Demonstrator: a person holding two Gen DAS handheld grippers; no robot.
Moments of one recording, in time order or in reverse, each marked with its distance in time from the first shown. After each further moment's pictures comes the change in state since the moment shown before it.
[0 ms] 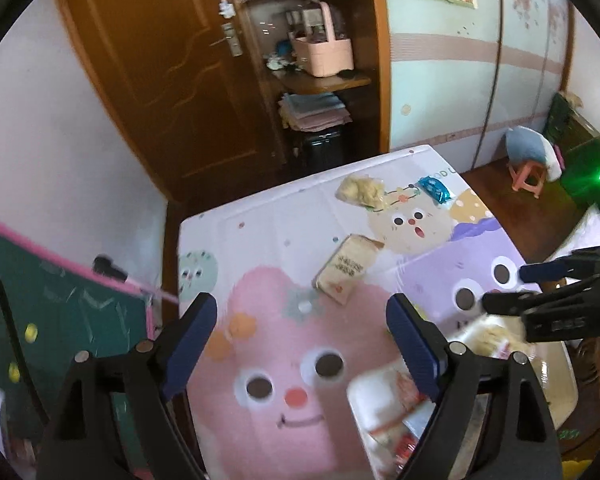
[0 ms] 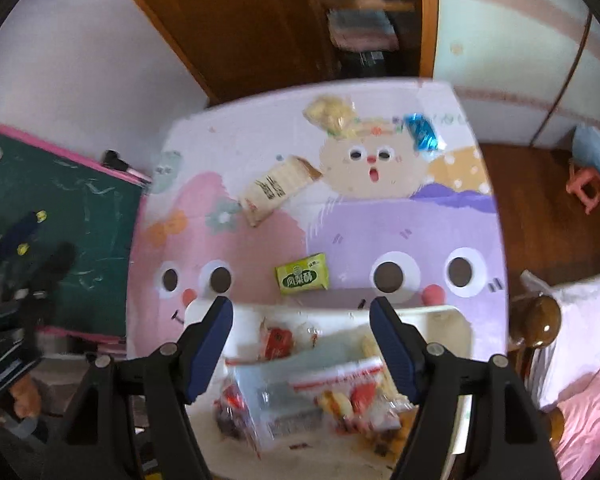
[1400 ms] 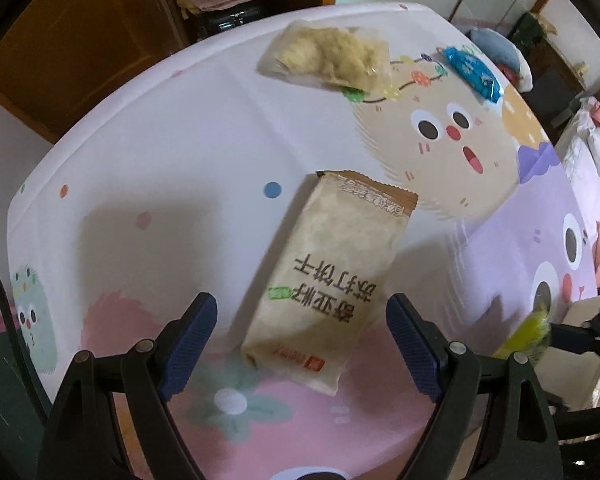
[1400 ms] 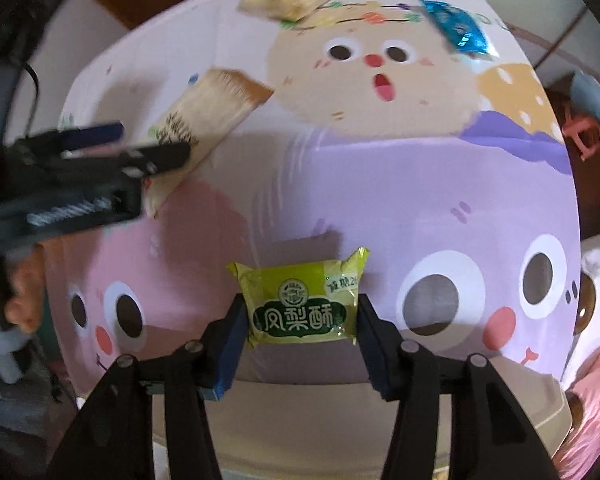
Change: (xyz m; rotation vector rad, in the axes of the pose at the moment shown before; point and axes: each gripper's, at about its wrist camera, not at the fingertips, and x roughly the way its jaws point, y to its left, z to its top) left arm 0.310 -0.046 0.015 0.132 0.416 -0.264; right arm 0.143 -0.025 0.000 0.122 0.175 -0.112
